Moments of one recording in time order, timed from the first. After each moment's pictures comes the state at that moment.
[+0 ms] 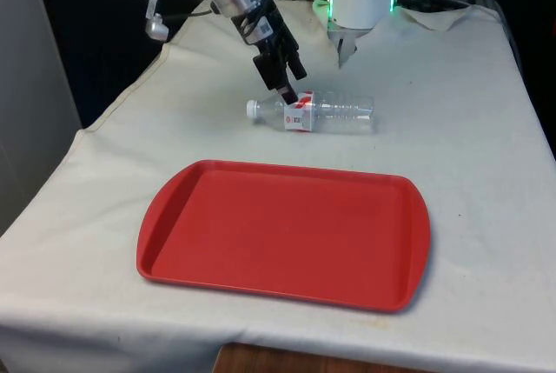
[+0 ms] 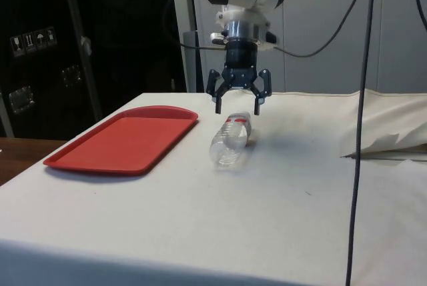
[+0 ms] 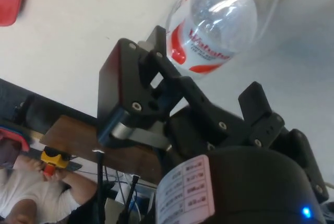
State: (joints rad) arm 0.07 0.34 -0.43 -2.27 0.78 2.25 0.62
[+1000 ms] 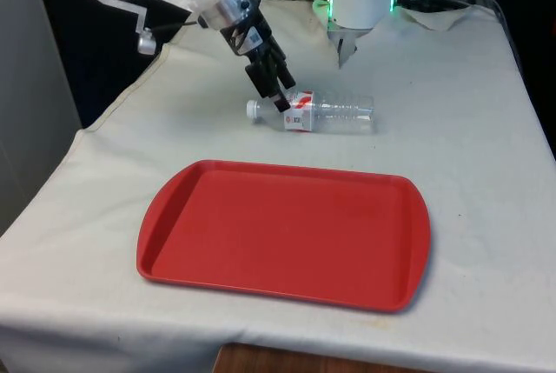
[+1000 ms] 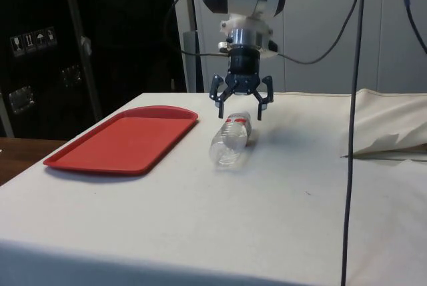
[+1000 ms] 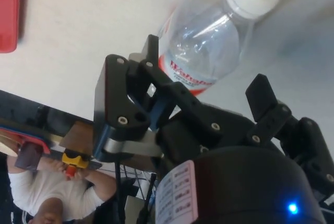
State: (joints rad) arm 0.06 0.42 -0.46 -2.22 0.84 2.20 0.44
